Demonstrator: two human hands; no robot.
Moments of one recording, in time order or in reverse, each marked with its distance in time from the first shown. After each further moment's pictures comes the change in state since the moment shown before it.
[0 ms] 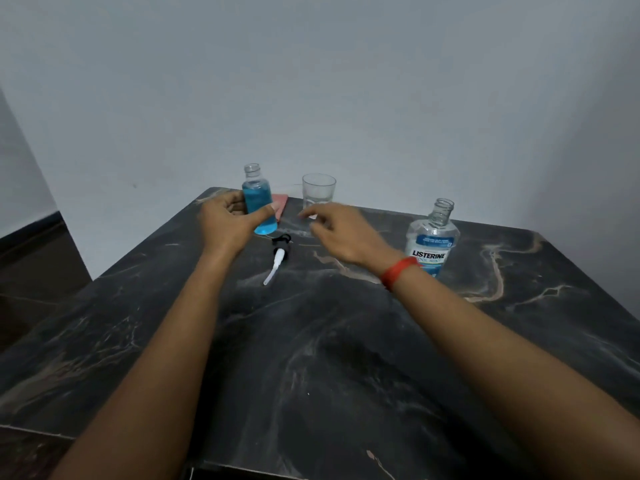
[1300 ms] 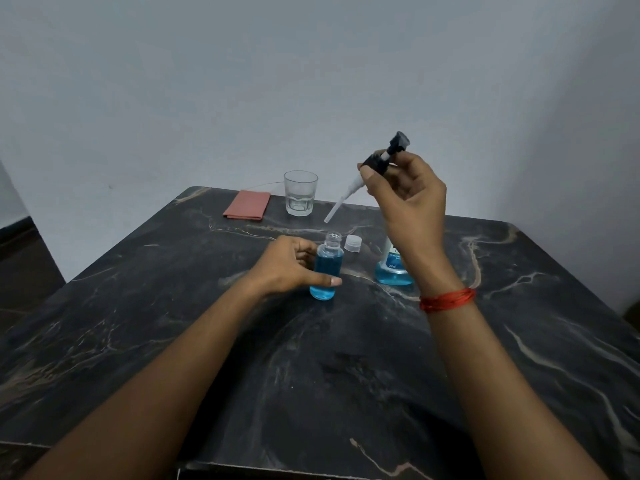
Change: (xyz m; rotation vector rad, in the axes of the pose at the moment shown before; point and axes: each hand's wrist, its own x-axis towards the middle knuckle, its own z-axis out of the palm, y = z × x) left_hand -0.063 0.002 0.065 0.170 -0.794 -0.051; right_hand -0.067 -0.011 -0.066 0.720 0.755 0.090
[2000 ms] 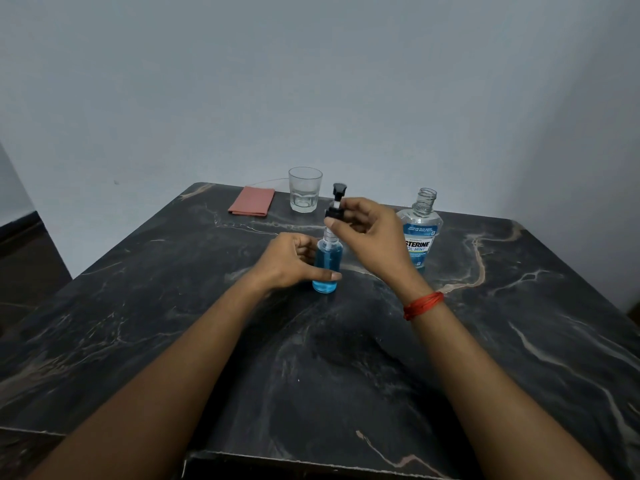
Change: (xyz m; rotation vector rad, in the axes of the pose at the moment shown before) left_hand -0.006 -0.003 -0.002 -0.021 0.046 -0.016; right_hand -0.021 0.048 0.017 -0.278 -0.309 0.103
